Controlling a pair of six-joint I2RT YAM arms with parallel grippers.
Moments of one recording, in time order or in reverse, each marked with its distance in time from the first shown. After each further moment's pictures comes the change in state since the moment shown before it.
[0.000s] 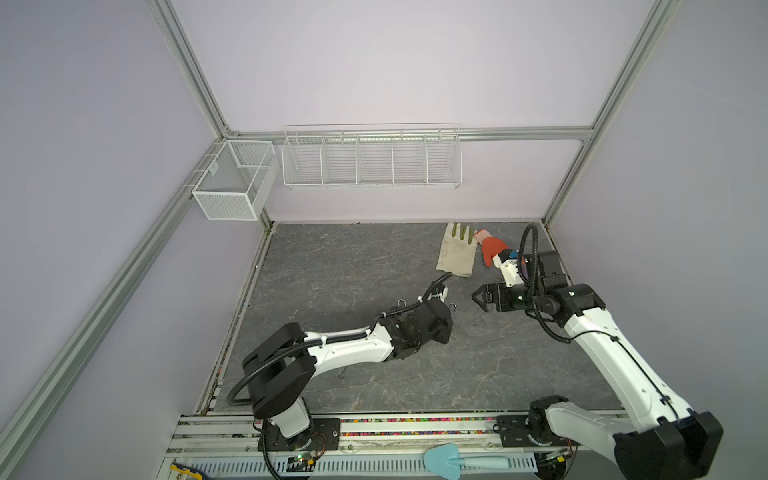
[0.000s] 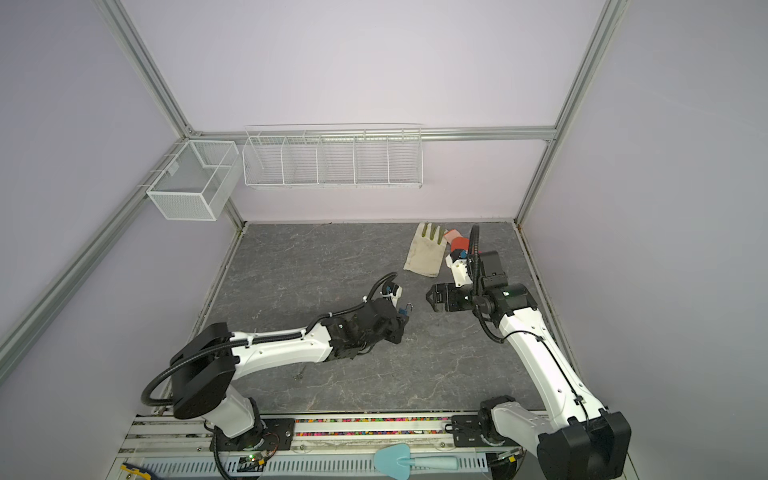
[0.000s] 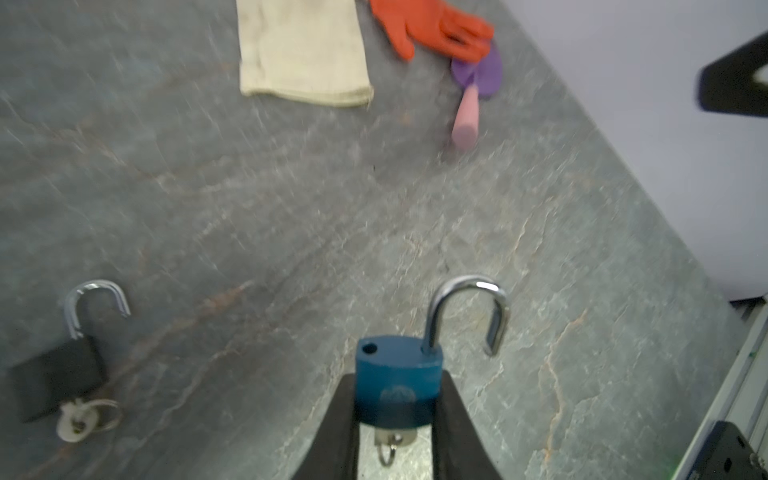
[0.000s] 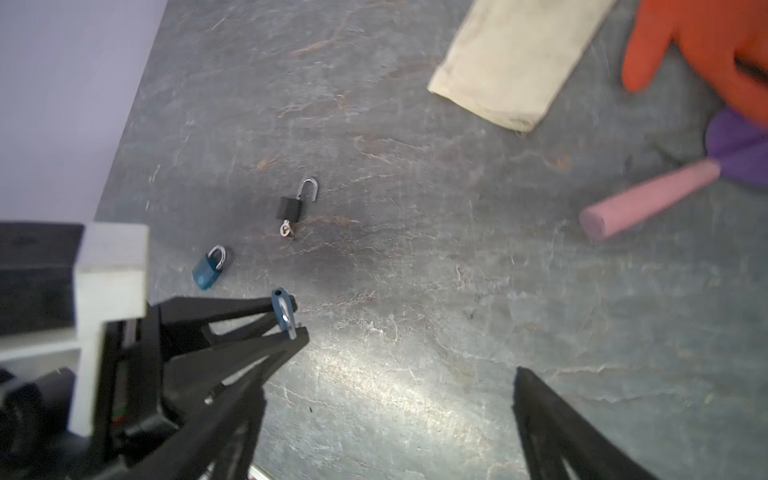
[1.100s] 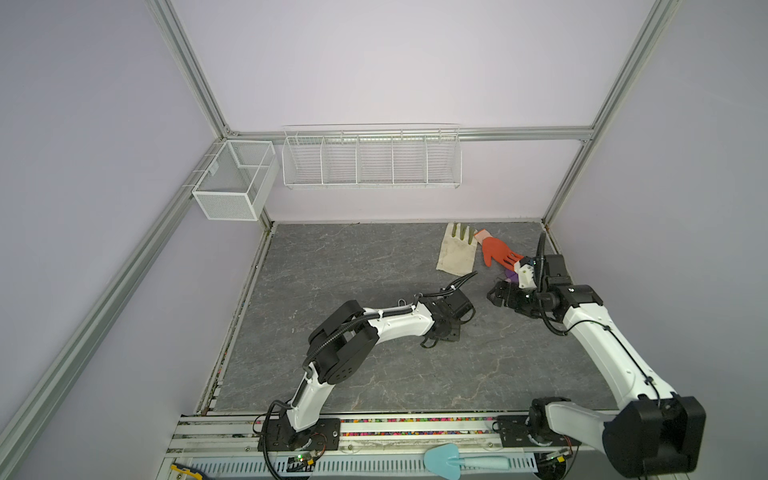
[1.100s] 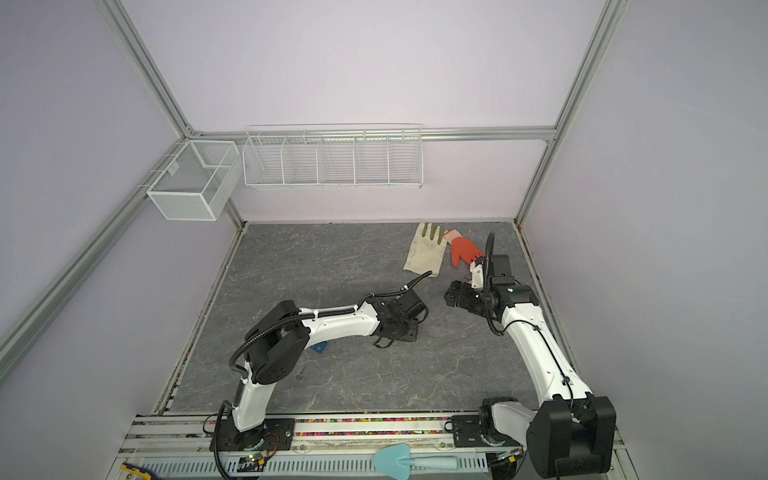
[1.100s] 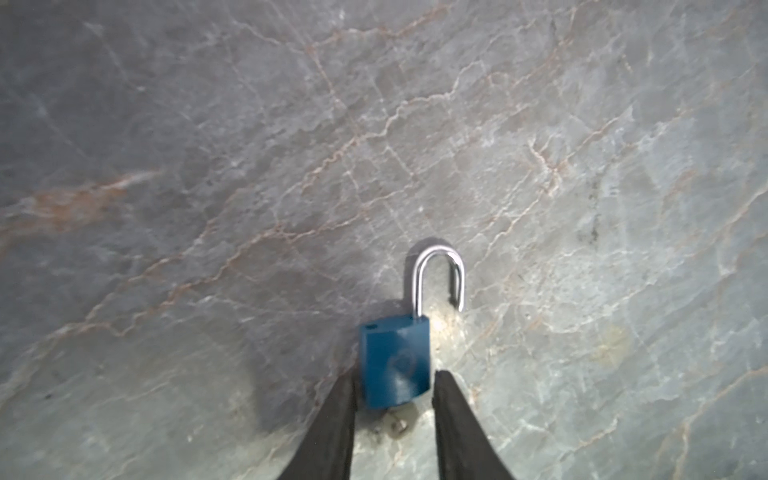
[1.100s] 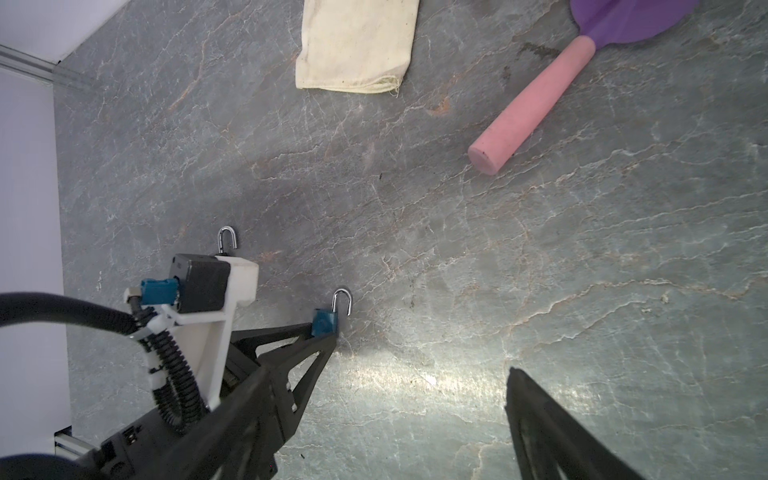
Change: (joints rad) left arm 0.044 0.397 0.416 -0.448 0.138 -0.200; right arm -0.145 0.062 -0.057 0.034 0.043 0.153
